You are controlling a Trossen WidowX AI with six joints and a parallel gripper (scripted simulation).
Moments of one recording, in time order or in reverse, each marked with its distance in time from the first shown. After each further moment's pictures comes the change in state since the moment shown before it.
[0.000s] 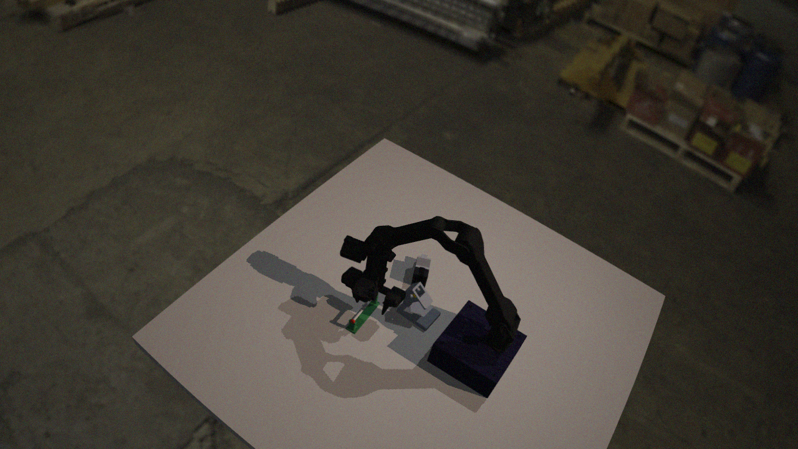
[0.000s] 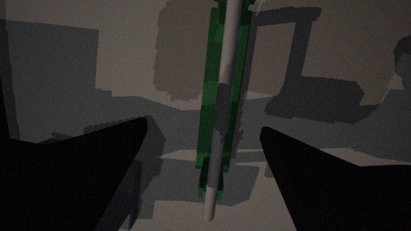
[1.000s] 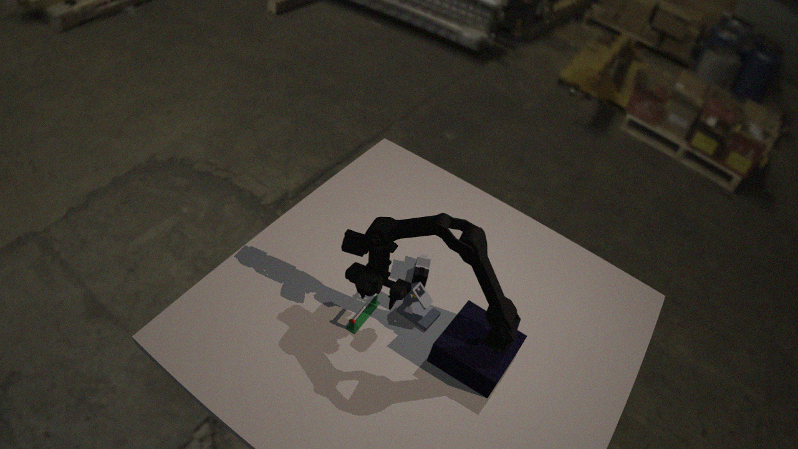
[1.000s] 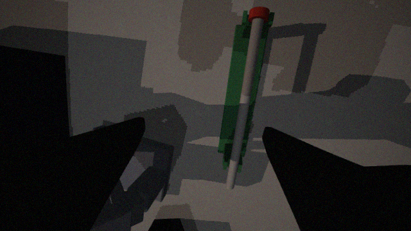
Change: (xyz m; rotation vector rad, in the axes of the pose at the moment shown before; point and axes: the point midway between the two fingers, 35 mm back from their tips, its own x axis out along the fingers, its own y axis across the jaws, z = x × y) arm -0.034 0.018 0.006 0.004 0.010 0.081
